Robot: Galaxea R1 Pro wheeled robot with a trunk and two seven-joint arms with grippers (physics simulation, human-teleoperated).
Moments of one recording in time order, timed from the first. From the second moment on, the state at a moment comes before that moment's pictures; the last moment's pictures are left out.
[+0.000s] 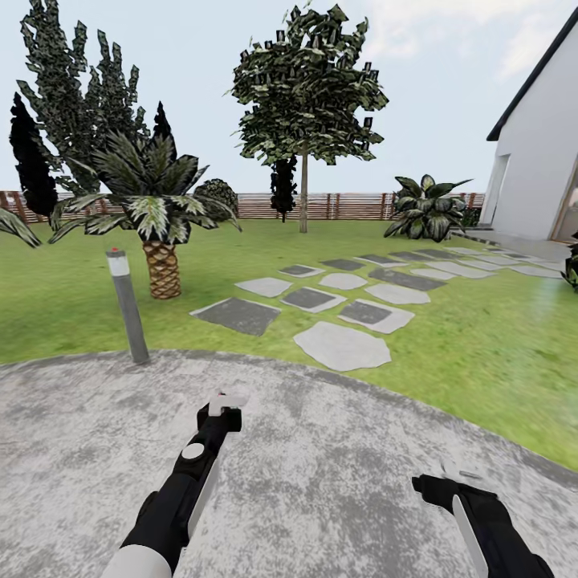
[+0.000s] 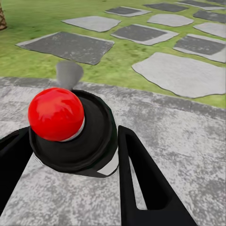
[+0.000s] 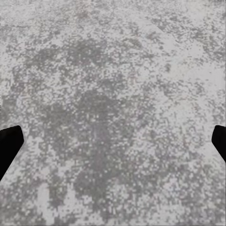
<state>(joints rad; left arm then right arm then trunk) -0.48 -0.15 -0.01 -0.93 -0.10 0.10 0.06 -0.32 -0.07 -0.25 -1.03 -0.01 0.61 0.00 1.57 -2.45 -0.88</state>
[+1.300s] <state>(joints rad) -0.48 -0.15 -0.01 -0.93 -0.10 0.10 0.06 -0.32 -0.07 -0.25 -1.03 -0.01 0.61 0.00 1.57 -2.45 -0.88</state>
